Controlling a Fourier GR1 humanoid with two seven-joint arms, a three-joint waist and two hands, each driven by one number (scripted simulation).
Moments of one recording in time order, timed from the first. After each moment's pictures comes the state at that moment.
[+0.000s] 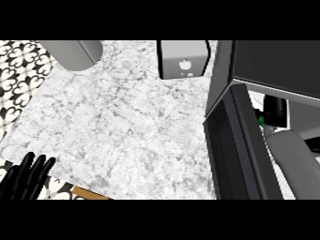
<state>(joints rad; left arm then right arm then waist) 0.51 0.16 -0.14 -2.22 0.15 -0.25 -0.23 -0.47 -0.29 0.11 -1.02 0.16 -0.54 -0.39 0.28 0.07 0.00</state>
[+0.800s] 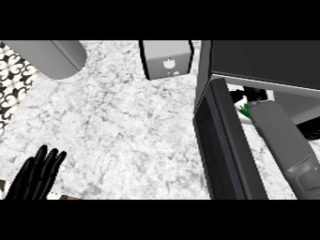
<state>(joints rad) 0.47 0.11 -0.20 -2.20 0.07 -0.18 -0.19 -0.78 -0.24 0.08 -0.60 0.12 -0.25 -0.46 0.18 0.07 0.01</state>
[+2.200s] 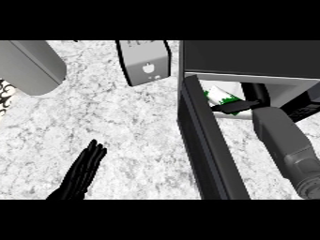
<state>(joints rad) 0.40 0.04 -0.37 -2.11 -0.06 -0.14 -0.13 -0.89 -0.24 -0.11 -0.17 0.00 0.08 -0.85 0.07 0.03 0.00</state>
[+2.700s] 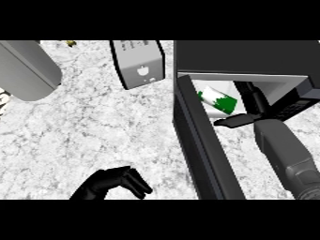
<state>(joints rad) 0.24 0.05 -0.43 -1.95 -0.13 -0.19 -0.11 -0.80 -0.23 -0.11 -0.19 0.01 0.20 -0.94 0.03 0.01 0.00</state>
